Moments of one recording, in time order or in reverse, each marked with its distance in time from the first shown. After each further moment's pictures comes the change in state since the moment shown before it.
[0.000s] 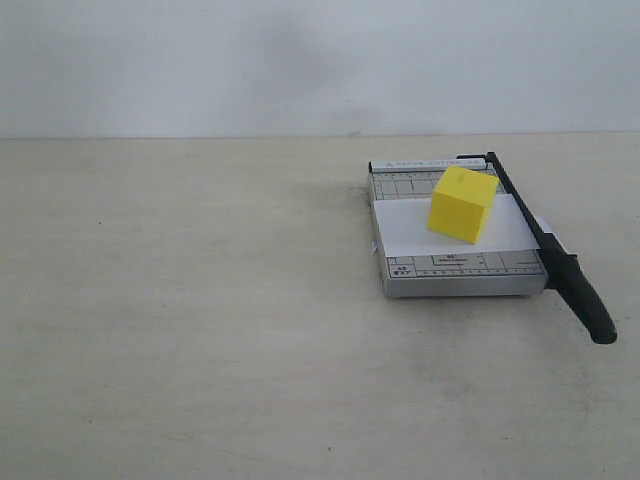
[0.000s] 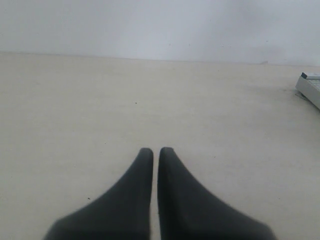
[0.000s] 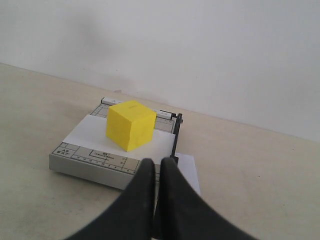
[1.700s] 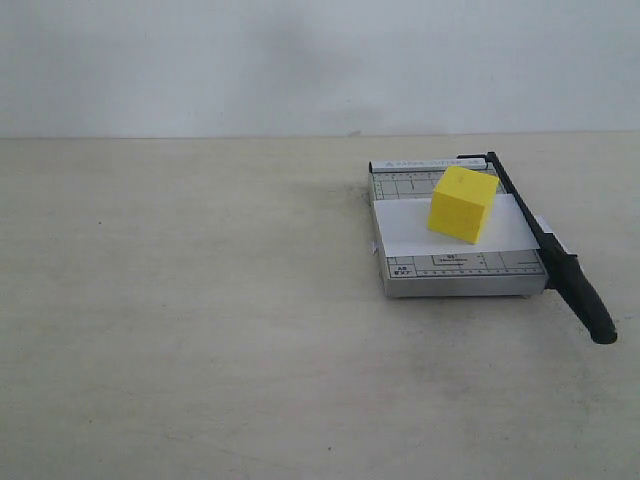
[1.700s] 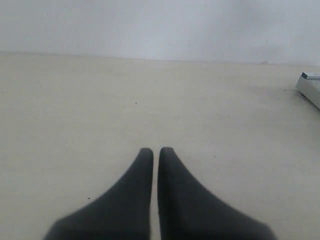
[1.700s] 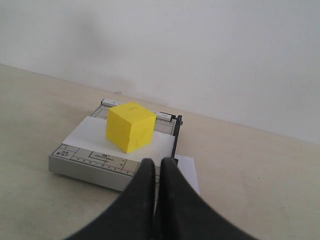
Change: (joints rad) left arm 0.000 0.000 0.000 0.000 0.000 0.000; right arm 0.000 0.000 0.000 -0.002 -0.005 0.000
